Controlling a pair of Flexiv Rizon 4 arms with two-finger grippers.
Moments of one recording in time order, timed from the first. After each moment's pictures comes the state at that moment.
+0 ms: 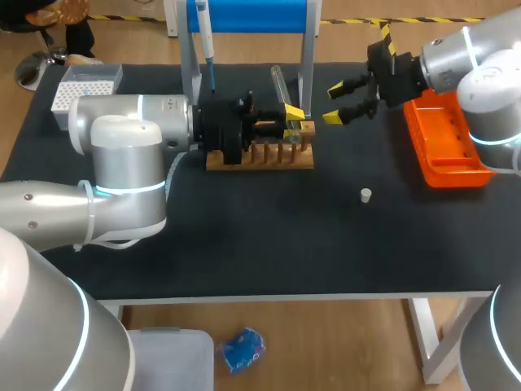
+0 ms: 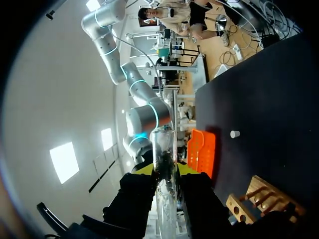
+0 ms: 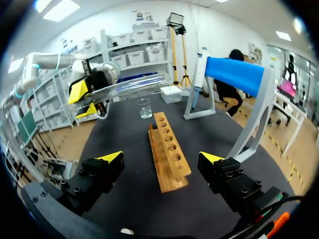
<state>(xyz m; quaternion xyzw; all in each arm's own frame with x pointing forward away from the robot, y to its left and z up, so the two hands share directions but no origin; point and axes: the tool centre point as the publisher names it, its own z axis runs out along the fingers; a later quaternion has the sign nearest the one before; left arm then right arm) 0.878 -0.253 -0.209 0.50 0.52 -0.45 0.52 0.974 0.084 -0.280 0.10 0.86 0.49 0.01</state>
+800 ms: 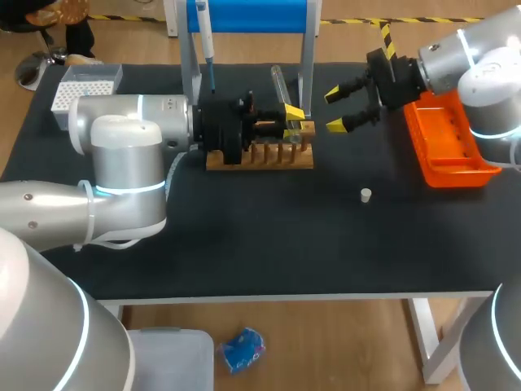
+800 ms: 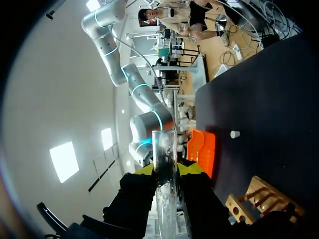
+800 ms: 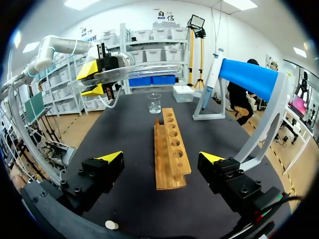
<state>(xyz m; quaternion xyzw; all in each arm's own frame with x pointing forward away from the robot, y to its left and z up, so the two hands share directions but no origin) 0.880 -0.253 -0.209 0.49 0.53 -0.46 0.51 0.977 0.083 -0.300 0.03 0.87 0.50 0.00</state>
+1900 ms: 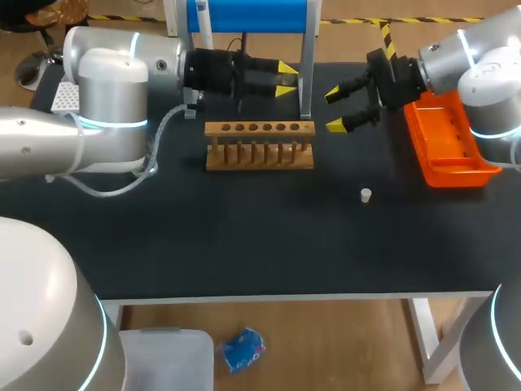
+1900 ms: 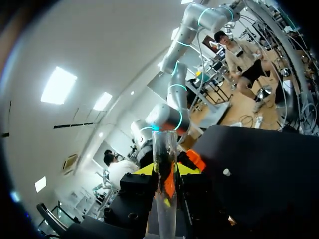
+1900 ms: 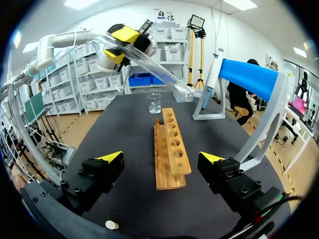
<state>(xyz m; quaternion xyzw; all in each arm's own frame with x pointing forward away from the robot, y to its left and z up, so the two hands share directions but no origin) 0.937 -0.238 -0.168 0.31 0.67 -0.61 0.27 0.976 0.082 -0.299 0.03 0.87 0.50 0.00</state>
